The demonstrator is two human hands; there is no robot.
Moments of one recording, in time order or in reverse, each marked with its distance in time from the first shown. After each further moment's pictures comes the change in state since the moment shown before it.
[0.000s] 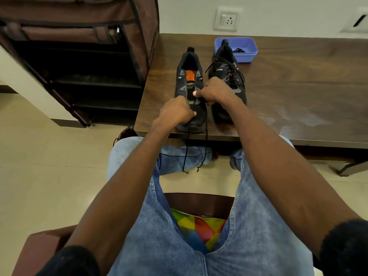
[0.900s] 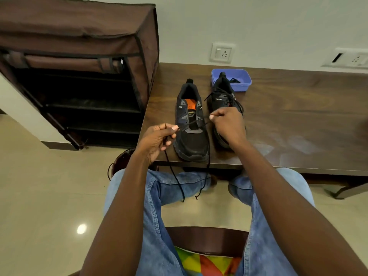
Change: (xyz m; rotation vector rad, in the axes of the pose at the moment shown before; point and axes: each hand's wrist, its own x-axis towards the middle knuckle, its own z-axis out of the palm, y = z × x) left_hand 0.015 -0.073 -0.004 -1.327 -0.124 0.058; right_hand -0.036 0.012 -0.002 0.157 0.386 -0.064
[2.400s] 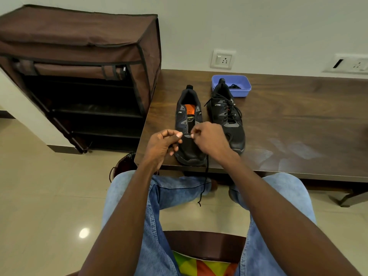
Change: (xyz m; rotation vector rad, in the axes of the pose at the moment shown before) left_hand -0.002 -0.016 0.015 0.013 0.045 0.133; right_hand -0.021 -0.010 0.023 -0.342 -0.182 -0.326
